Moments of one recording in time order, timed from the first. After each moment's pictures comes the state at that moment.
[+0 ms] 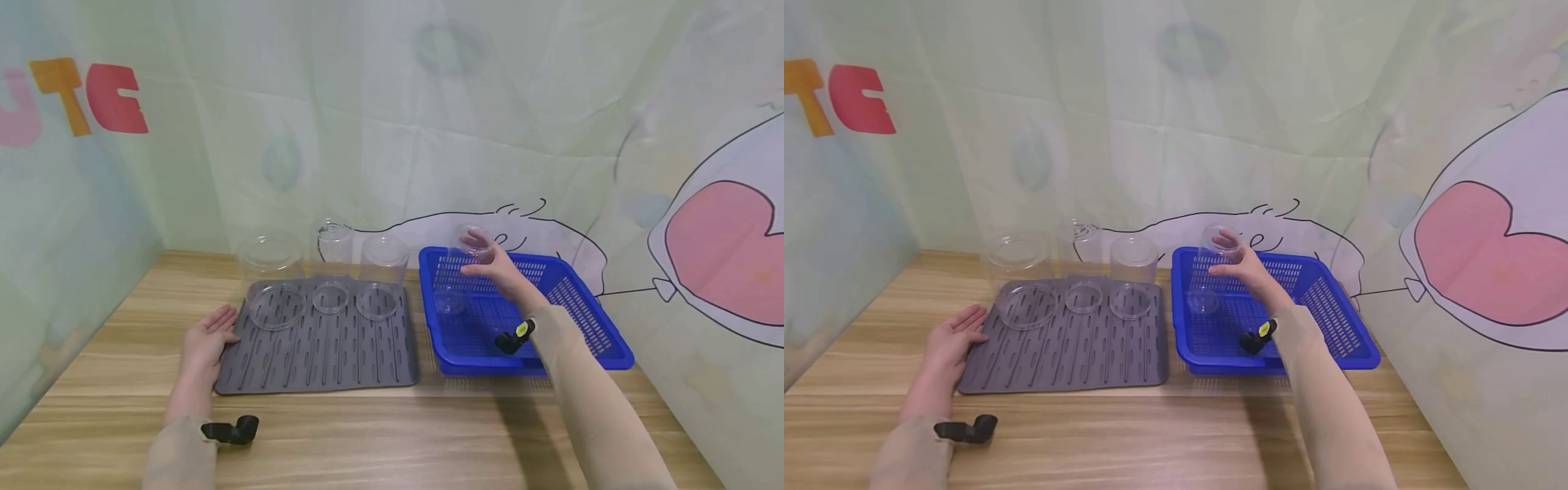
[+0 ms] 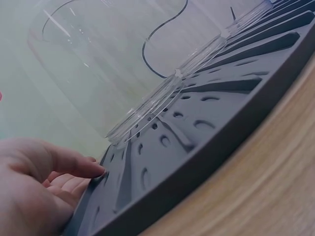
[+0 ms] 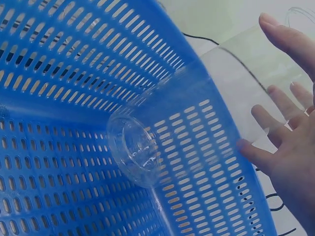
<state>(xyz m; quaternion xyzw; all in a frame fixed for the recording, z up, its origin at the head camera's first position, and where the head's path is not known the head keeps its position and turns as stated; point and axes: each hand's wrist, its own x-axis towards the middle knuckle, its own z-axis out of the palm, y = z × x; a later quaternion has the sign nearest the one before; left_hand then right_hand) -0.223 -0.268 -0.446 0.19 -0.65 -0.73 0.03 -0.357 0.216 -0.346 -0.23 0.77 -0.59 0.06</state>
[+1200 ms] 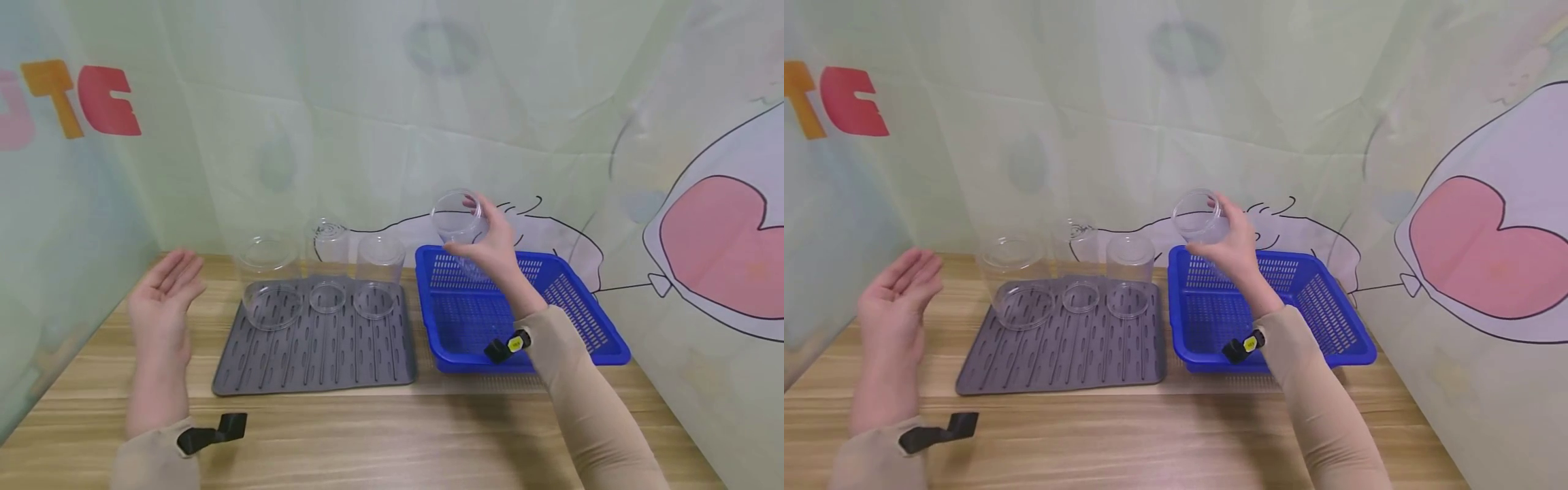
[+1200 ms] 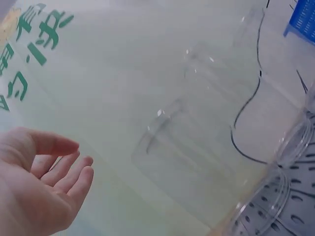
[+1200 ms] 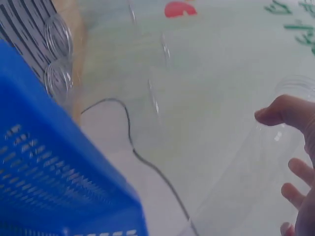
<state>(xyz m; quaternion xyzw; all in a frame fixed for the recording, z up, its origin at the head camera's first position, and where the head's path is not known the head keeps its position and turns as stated) -0.192 -0.252 -0.342 0.07 -0.42 -0.86 0.27 -0.300 0.159 -0.272 -0.19 0.84 -0.45 -0.22</state>
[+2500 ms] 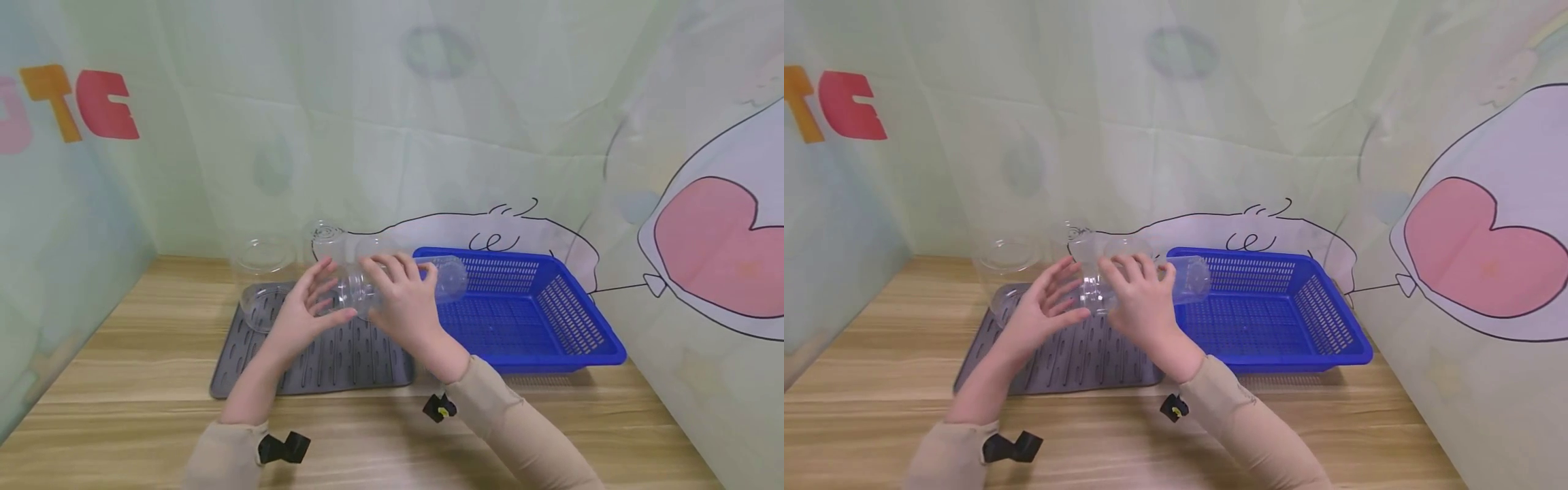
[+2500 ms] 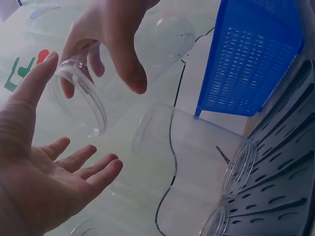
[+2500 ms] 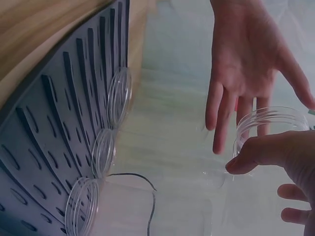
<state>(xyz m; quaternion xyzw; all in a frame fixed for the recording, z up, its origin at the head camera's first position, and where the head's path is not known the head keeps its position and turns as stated) -0.203 -0.136 -0.348 -0.15 -0.73 -0.67 0.03 -0.227 0.052 -0.325 -0.31 0.86 -0.06 -0.41</state>
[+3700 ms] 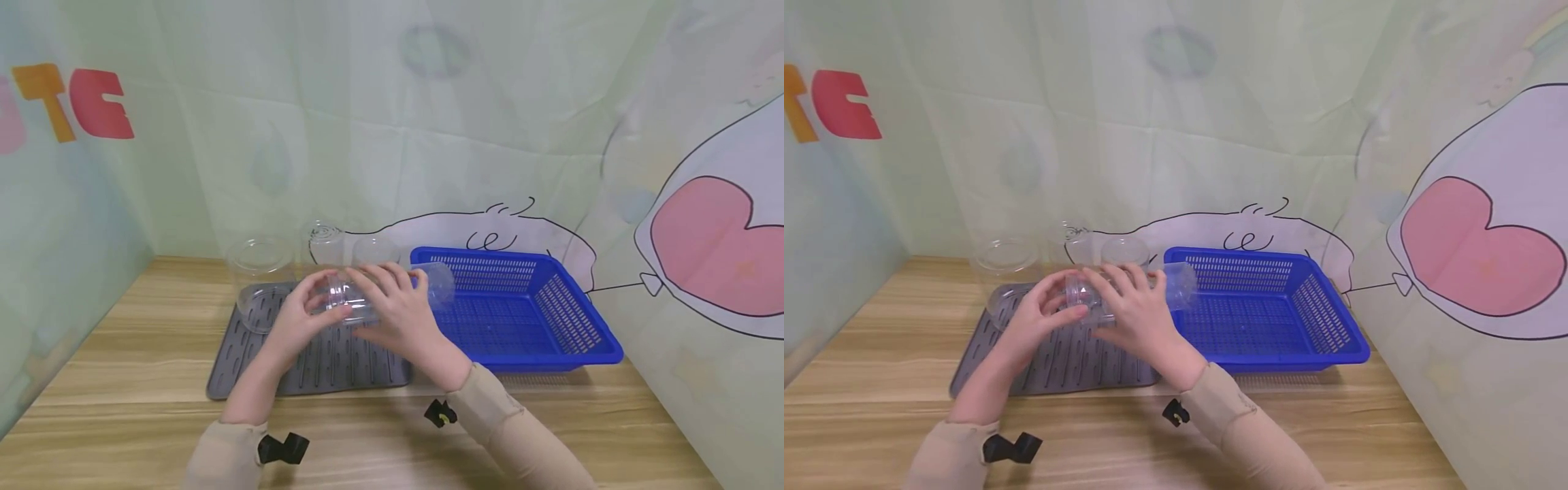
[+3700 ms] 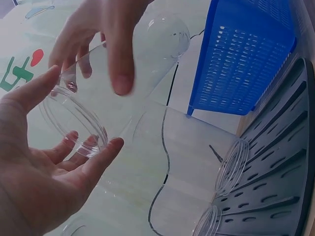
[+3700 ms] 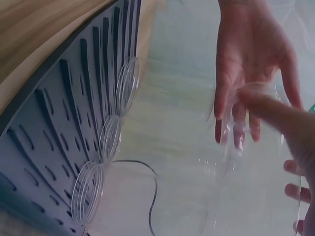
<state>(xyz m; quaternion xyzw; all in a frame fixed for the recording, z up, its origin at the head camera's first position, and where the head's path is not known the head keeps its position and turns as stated) -0.202 -0.135 -0.352 -0.13 -0.74 -0.66 0.01 -0.223 0.059 -0.332 -0.37 0.84 -0.04 -0.39</state>
